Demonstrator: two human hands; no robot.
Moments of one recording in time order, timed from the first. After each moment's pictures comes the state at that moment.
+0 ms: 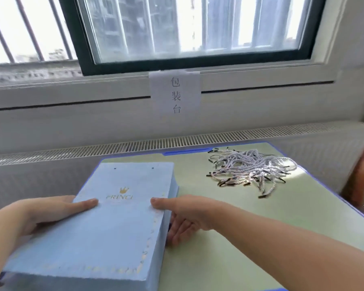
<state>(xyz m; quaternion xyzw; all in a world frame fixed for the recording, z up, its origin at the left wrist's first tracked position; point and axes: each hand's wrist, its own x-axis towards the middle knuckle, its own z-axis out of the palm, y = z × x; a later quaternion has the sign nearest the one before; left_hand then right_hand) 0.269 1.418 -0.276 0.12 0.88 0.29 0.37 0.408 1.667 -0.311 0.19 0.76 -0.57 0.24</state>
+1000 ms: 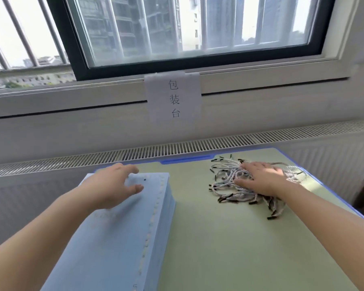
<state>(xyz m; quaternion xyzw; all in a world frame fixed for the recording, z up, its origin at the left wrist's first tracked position) 0.271 1.549 -0.247 0.30 0.95 0.01 0.05 0.398 1.887 -0.336 0.28 0.96 -0.09 0.01</state>
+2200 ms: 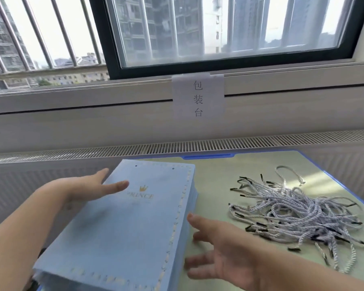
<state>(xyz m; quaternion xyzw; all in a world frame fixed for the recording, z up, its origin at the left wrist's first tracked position) 0.256 1.446 -0.244 0.10 0.96 0.13 0.24 0.469 1.646 -0.288 0.27 0.53 -0.79 0.15</state>
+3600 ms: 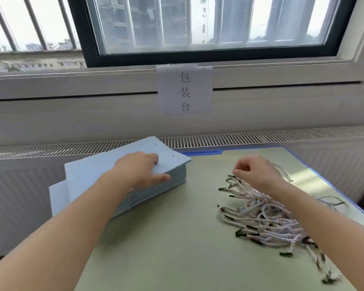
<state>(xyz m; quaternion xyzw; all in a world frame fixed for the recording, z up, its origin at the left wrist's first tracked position) 0.249 1.578 -0.265 0.32 0.95 -0.05 0.02 0.395 1.815 -0.301 0.24 0.93 -0.24 -0.13</state>
